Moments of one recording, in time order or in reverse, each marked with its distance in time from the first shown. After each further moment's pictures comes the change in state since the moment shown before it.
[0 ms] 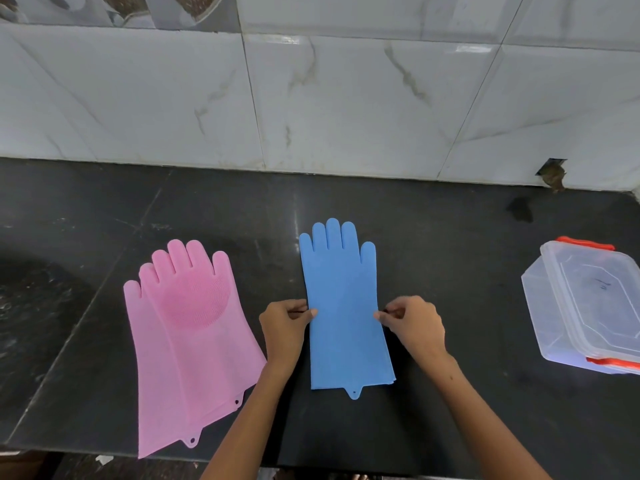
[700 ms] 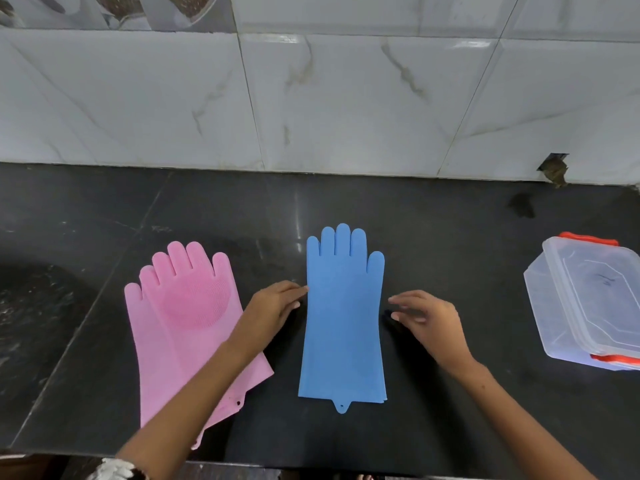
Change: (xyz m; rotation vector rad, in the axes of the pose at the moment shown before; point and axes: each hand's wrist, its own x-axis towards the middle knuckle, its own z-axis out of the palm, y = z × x) left_hand 0.038 -0.003 -0.046 0.585 -0.321 0.740; right_hand 0.012 0.048 -0.007 0.097 0.107 -0.491
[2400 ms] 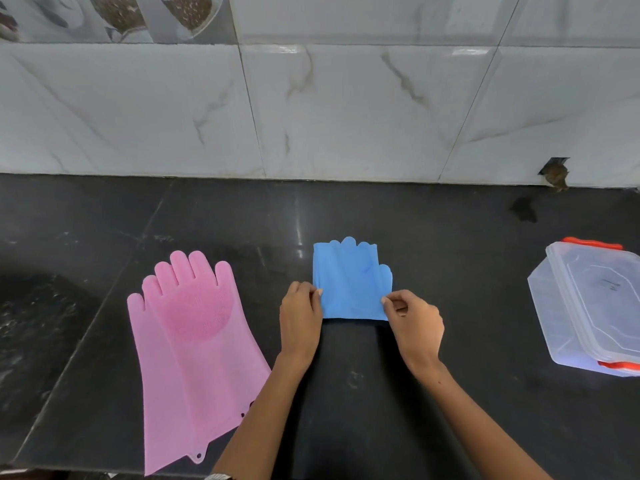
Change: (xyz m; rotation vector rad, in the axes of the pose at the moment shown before) left_hand 0.030 0.037 0.050 -0.204 0.302 -0.536; right_hand 0.017 -0.035 0.042 -0.015 0.288 0.361
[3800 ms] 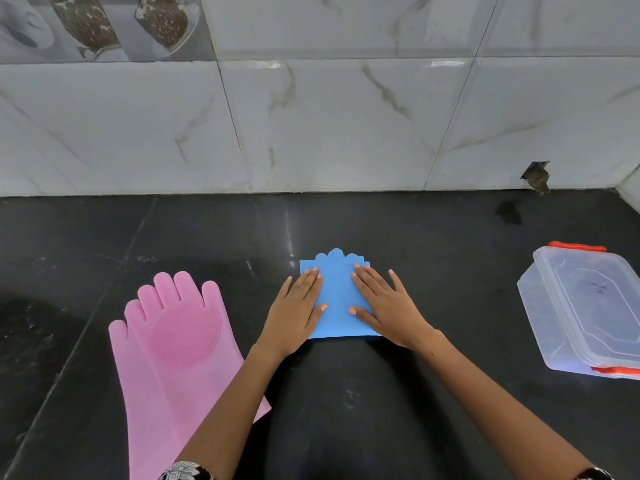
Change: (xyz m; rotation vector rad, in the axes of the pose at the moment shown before) left_hand 0.050 -0.024 0.002 0.560 -0.408 0.531; right_hand 0.065 0.009 0.017 -0.623 -0.487 -0.641
